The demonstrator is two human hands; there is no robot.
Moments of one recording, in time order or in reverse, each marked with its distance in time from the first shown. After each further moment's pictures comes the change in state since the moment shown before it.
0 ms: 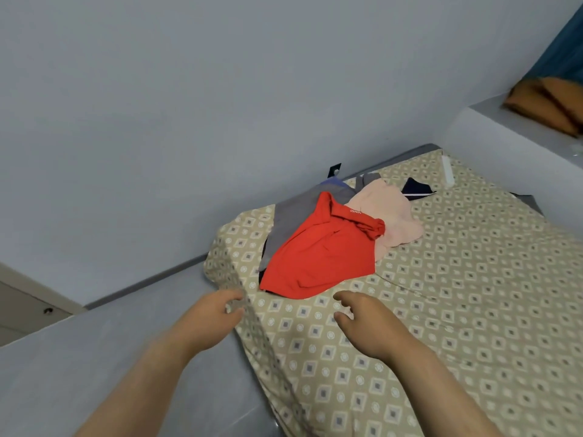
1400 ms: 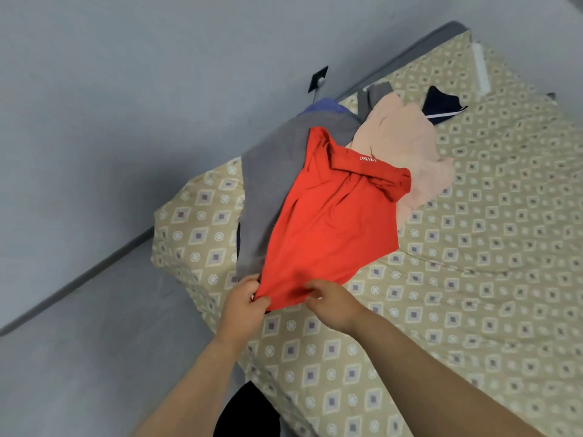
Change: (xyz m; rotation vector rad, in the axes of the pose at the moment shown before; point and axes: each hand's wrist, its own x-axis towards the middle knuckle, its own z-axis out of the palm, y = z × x) left_hand 0.328 -0.075 0.132 -0.503 -0.071 -0.143; right_hand 0.317 0.063 0.136 0.419 -0.315 0.408
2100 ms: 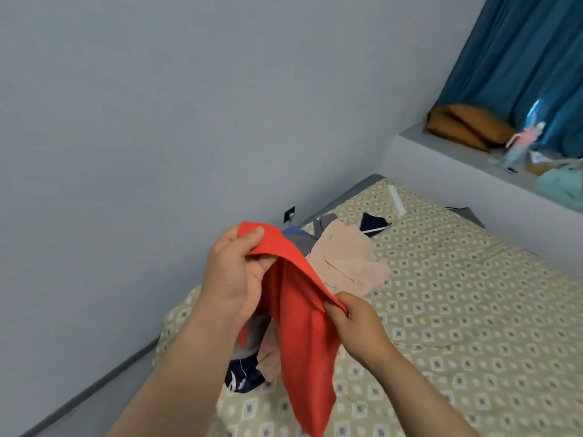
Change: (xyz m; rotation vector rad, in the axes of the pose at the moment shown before) left_hand -0.219 0.353 -0.033 -1.077 -0.075 0.478; right_hand -0.230 -0.034 -0.127 0.218 0.685 -0.546
